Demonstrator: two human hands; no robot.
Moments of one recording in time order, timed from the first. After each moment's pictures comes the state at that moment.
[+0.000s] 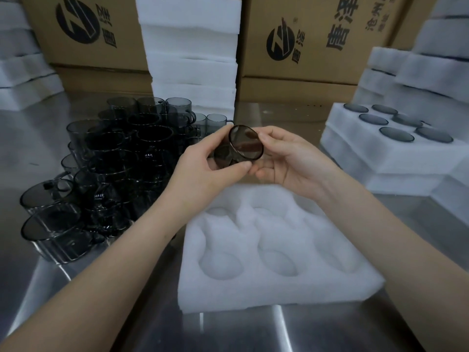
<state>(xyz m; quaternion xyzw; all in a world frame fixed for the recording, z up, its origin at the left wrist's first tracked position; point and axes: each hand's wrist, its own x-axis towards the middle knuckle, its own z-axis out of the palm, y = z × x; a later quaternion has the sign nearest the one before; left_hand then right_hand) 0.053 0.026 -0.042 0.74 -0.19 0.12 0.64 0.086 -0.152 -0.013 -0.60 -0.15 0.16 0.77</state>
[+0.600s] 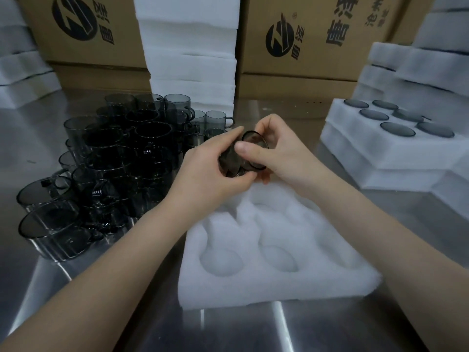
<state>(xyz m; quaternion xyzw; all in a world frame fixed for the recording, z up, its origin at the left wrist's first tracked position) 0.044 0.015 -0.041 0.81 -0.18 0.18 0.53 0.082 -0.140 -0.024 -0.76 -0.21 -0.02 0.61</state>
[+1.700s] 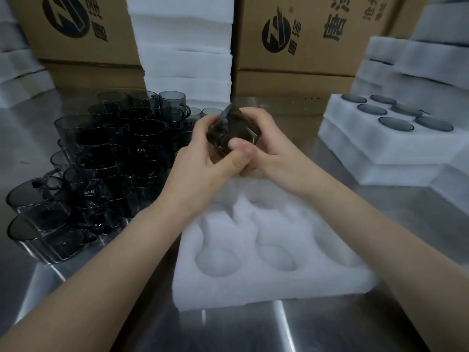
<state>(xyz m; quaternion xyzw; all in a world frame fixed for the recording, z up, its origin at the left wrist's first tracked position) 0.045 0.019 -0.042 0.80 -0.16 0.17 0.56 0.069 -0.138 -0.020 -0.79 -0.31 -0.05 0.52</state>
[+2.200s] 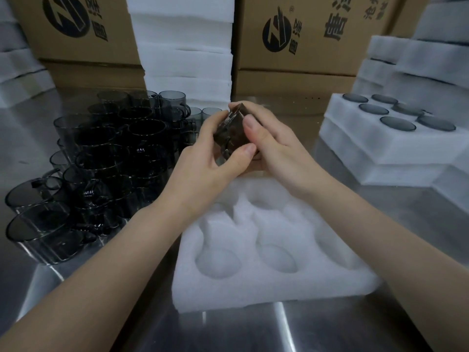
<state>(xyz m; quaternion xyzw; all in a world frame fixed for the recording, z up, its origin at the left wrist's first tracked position) 0.042 0.017 -0.039 0.79 -0.18 0.16 0.56 0.063 -0.135 -0.016 -0.70 -0.30 -0.01 0.65</state>
